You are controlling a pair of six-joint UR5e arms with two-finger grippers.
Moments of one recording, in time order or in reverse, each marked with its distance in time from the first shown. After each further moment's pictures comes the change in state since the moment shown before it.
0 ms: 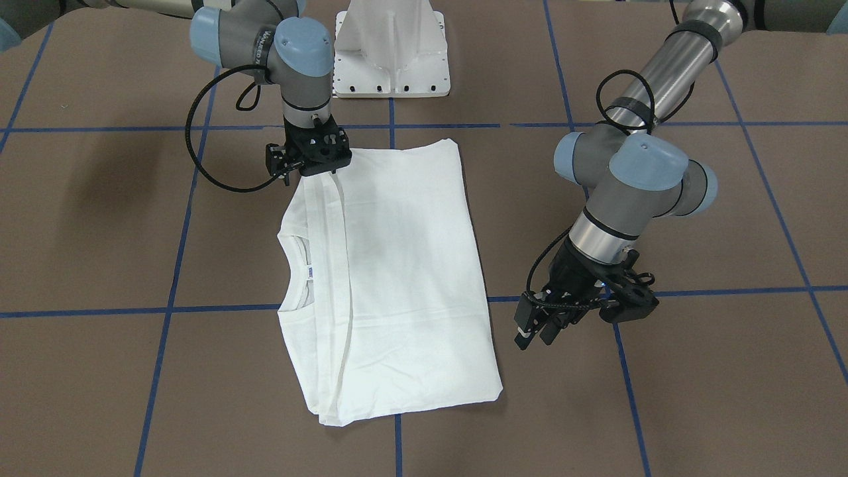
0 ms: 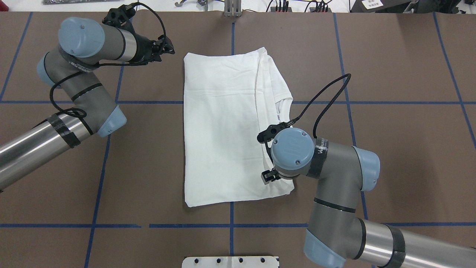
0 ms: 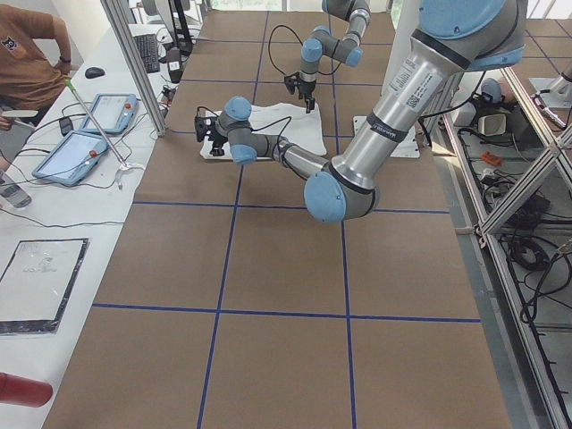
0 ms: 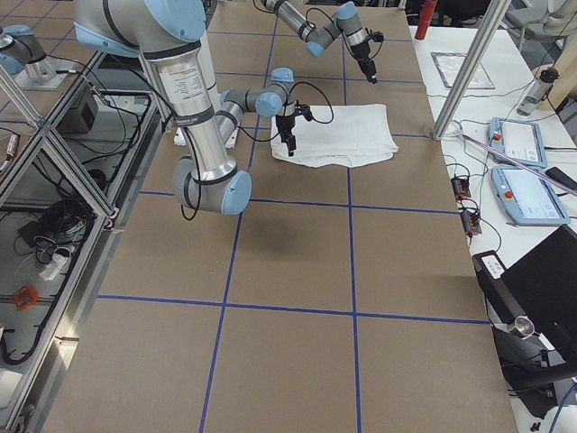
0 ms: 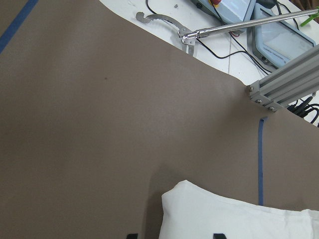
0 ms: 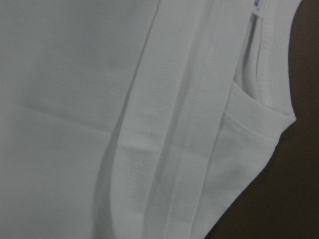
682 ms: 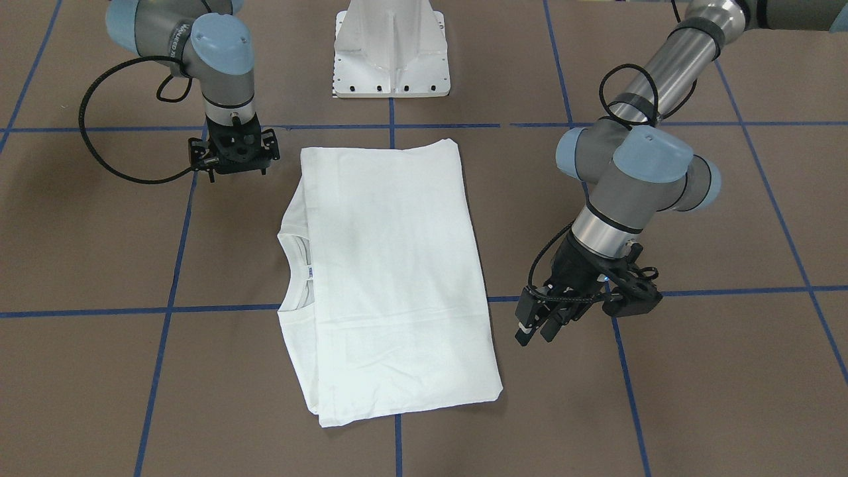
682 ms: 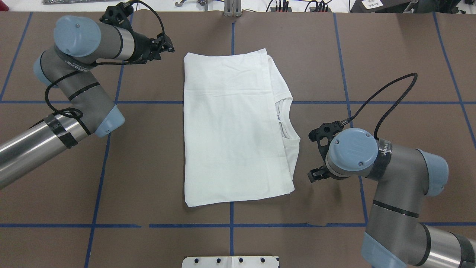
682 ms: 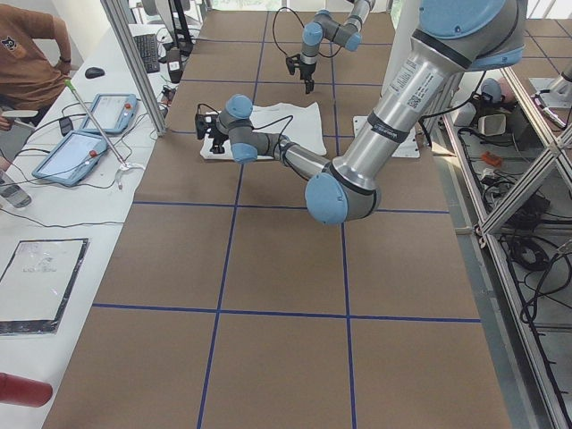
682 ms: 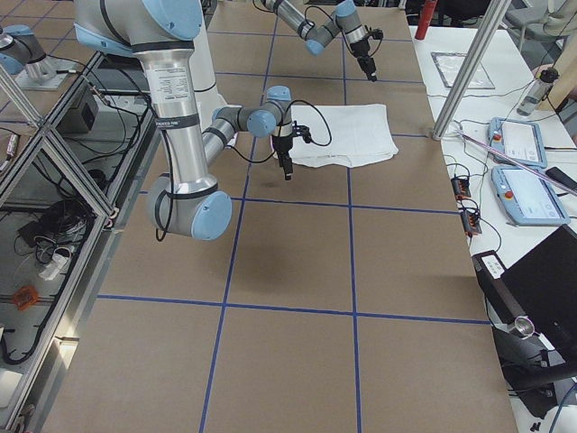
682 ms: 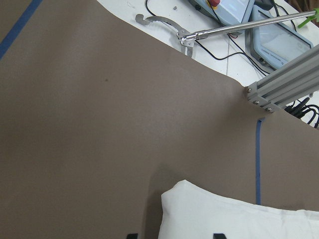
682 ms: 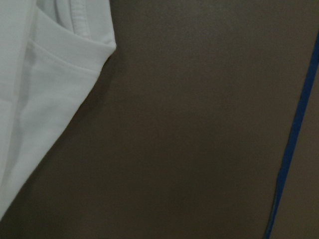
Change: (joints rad) left arm -0.004 0.010 -0.039 0.003 0.000 0.000; right arm 0.034 -0.240 0.177 0.006 -0.007 0.093
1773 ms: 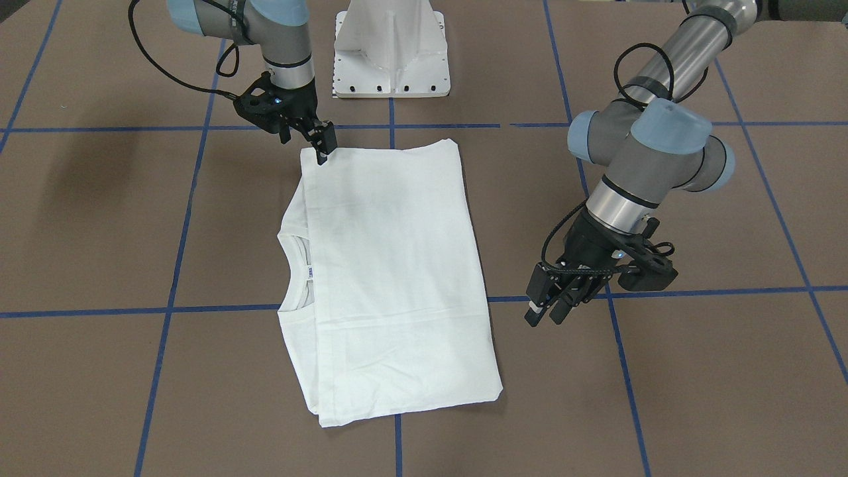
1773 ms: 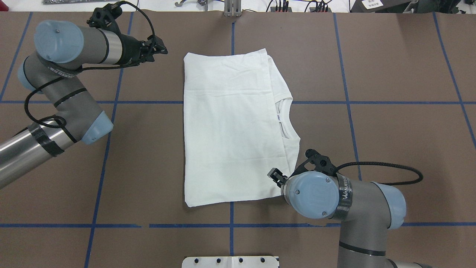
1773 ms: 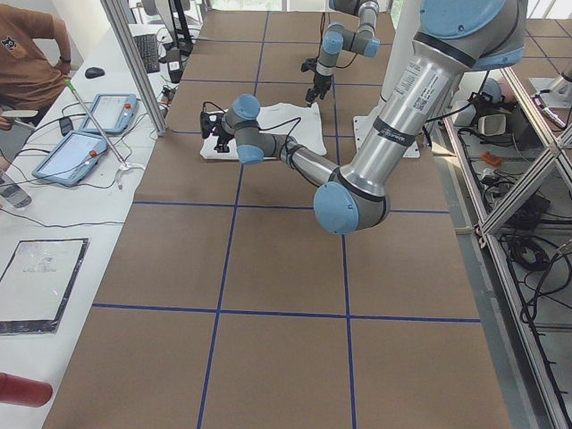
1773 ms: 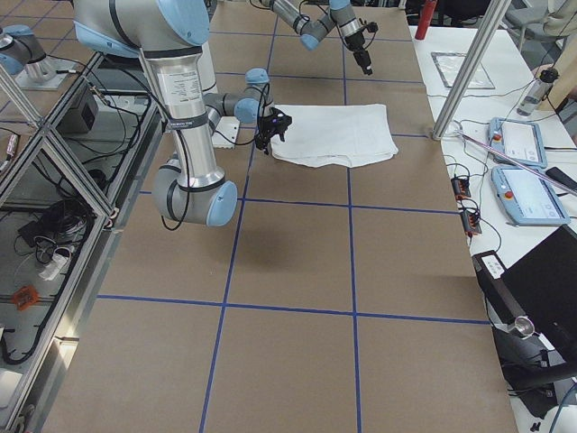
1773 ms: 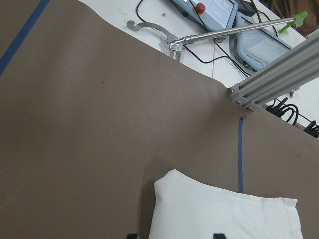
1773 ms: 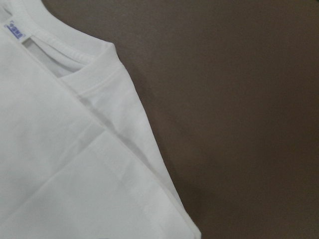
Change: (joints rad) left arm -0.002 0.077 -0.106 0.001 0.002 0.000; right arm -0.190 0.117 -0.025 0.094 -0.169 1.204
